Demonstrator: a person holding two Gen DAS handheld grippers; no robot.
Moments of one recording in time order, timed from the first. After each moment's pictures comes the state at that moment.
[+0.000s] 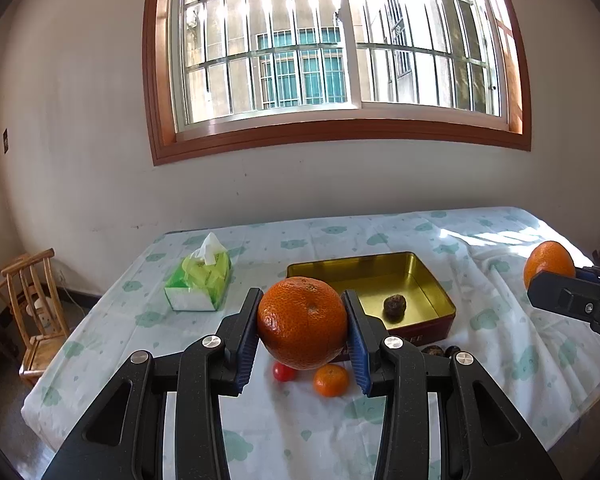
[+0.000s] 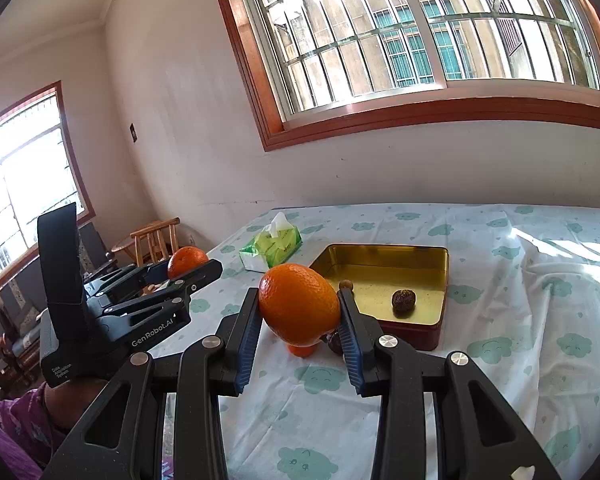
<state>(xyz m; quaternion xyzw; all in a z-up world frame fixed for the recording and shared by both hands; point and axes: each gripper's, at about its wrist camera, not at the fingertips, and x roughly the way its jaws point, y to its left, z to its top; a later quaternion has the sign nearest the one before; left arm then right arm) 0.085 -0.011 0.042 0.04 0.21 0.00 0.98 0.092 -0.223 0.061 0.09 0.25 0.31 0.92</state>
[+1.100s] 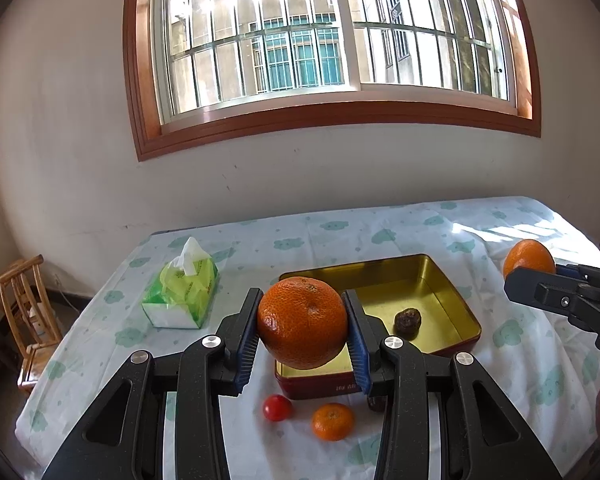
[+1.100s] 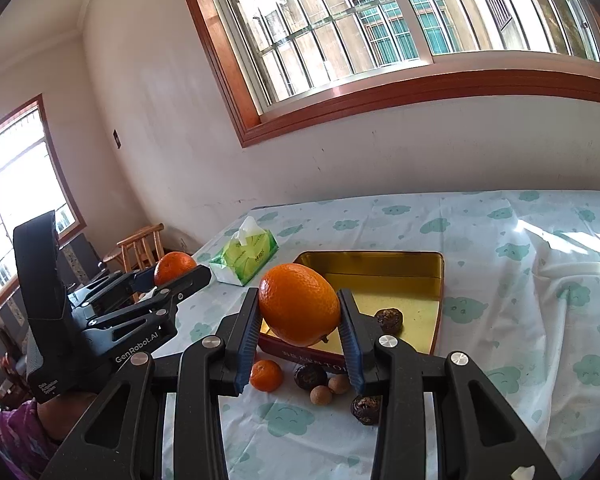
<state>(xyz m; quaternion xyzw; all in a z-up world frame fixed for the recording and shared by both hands) 0.157 -0.023 0.029 0.05 0.24 0.00 0.97 0.168 -0.224 0.038 0.11 0.27 0.30 0.91</state>
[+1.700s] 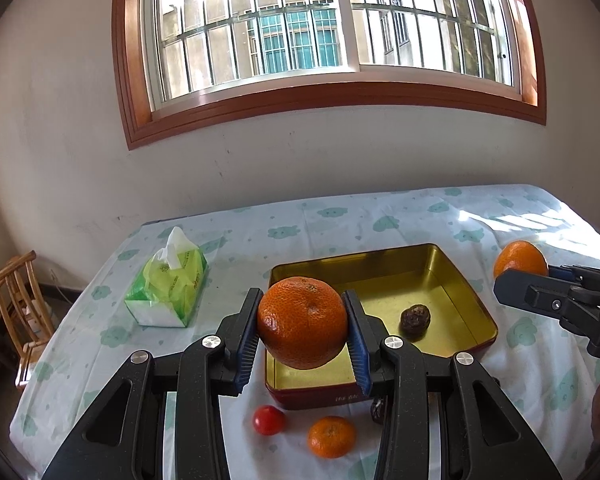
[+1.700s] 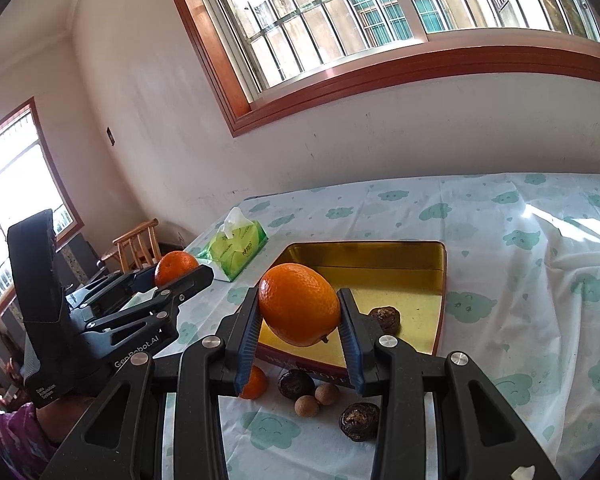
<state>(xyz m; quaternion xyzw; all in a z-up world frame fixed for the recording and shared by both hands) 0.193 -0.028 0.009 0.05 0.26 0.00 0.96 0.205 -0.220 0.014 0.12 0.30 0.30 0.90</state>
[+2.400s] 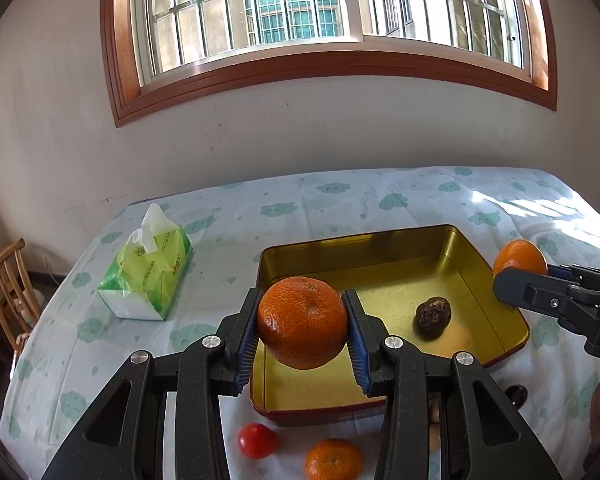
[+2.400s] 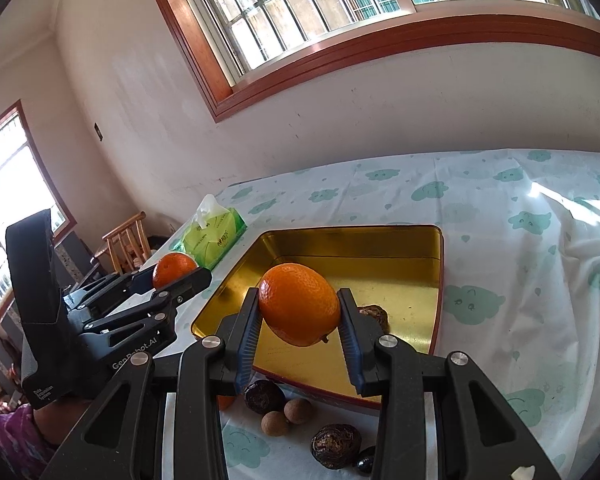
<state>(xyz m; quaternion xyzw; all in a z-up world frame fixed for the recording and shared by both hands) 0.240 -0.025 -0.026 0.05 0.30 -0.01 0.95 0.250 -0.219 -0.022 0.12 0.33 0.29 0.89</state>
